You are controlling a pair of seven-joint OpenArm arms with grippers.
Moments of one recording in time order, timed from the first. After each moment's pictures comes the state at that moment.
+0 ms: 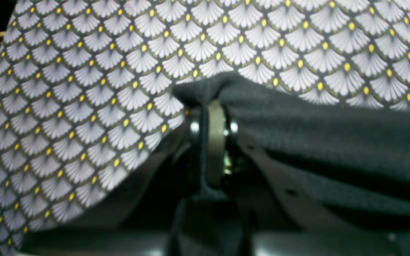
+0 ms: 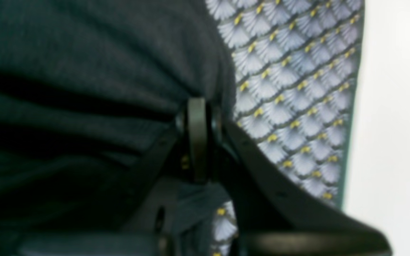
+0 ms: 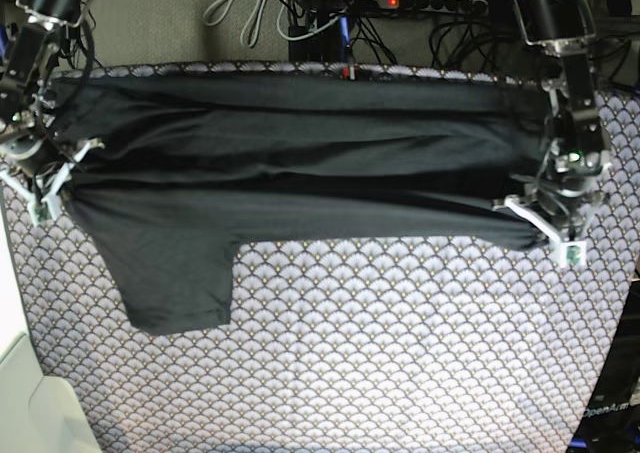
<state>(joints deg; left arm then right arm) 0.7 -14.5 -17.5 89.9 -8.3 -8.8 39.8 -6.7 15.4 32.2 90.2 -1.7 40.4 -37.1</state>
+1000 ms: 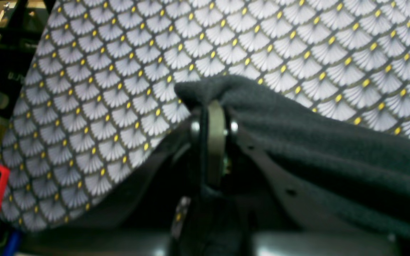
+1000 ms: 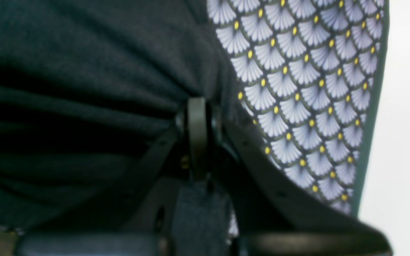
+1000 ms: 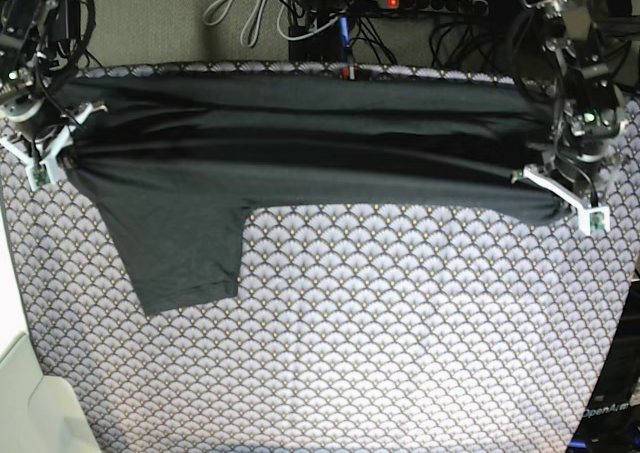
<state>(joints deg) 9.1 -11.7 -23.8 101.1 -8.2 -8.4 45.4 -17.7 15.5 33.7 97.3 5.4 40.3 -36.5</state>
